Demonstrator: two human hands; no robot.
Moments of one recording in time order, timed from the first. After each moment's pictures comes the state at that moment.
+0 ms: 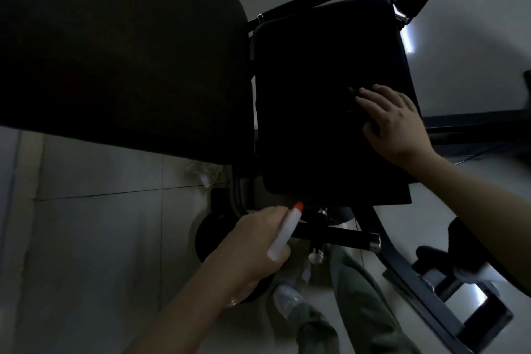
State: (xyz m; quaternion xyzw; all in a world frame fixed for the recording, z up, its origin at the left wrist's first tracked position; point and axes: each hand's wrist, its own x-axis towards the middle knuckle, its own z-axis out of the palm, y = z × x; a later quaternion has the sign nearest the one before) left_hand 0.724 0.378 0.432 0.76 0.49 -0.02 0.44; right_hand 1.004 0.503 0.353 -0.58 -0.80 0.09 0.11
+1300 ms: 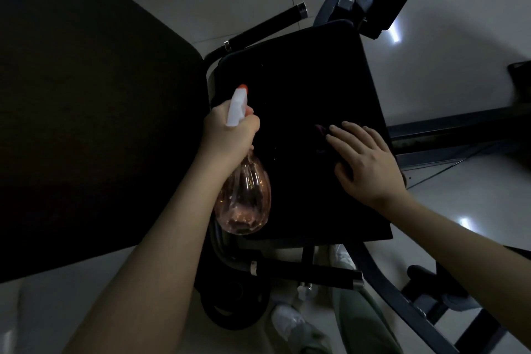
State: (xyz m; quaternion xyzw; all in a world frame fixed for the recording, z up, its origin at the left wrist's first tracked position) left_hand 0.778 0.578 0.445 0.48 0.68 0.25 0.50; right_hand 1.012 0.504 0.347 -0.58 -0.79 0.10 0.14
